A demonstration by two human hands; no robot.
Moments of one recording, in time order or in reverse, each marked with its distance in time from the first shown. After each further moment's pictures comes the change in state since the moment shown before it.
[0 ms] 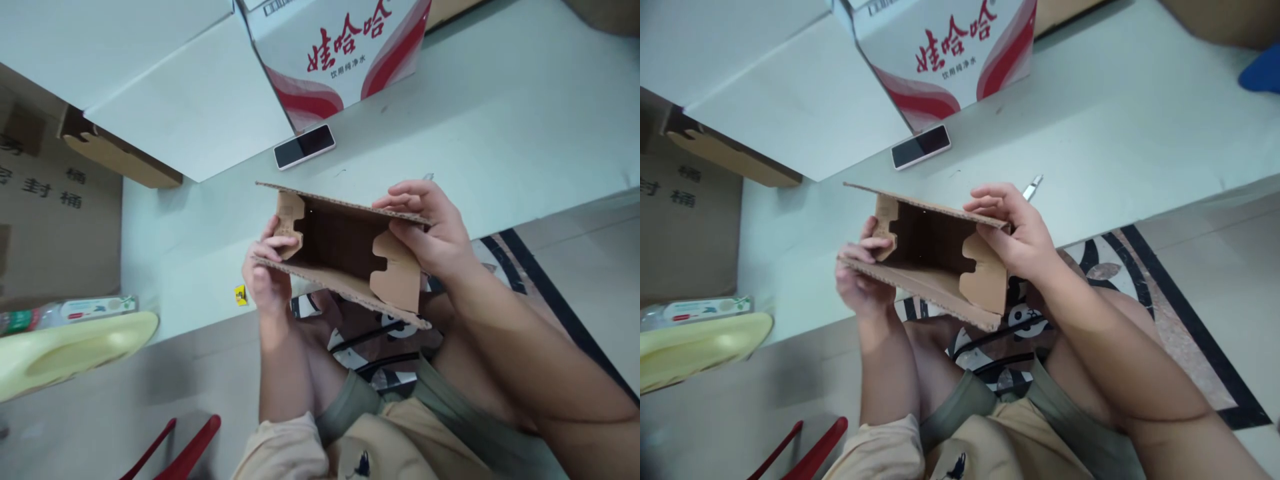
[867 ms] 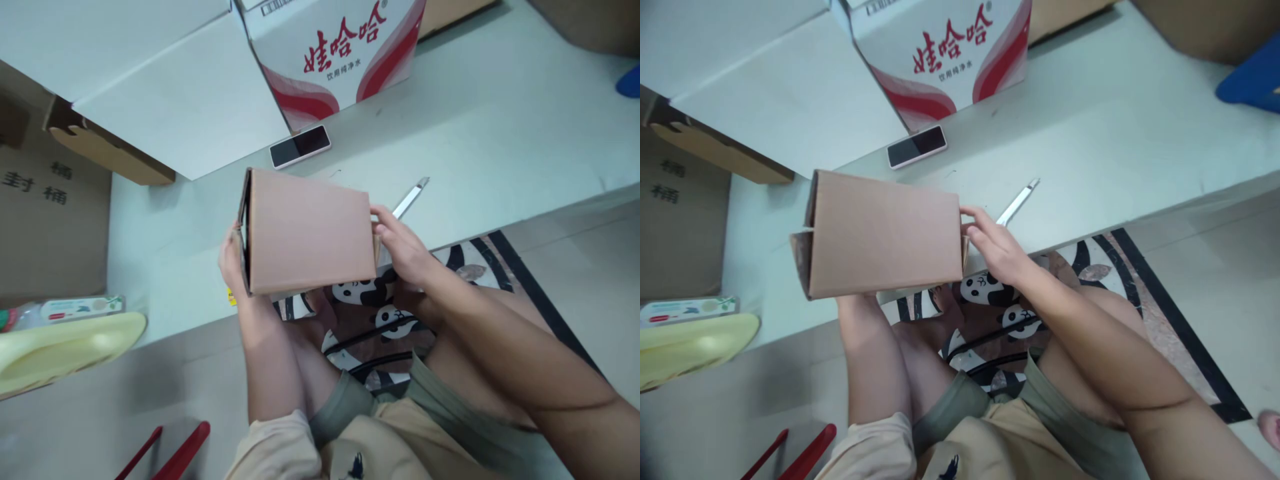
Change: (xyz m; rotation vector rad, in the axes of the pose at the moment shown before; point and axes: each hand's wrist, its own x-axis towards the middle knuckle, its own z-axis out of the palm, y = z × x) left_hand 0.024 -0.034 -0.039 0.112 0.192 -0.285; right_hand -0.008 0.037 0.008 -0.037 -0.184 0.108
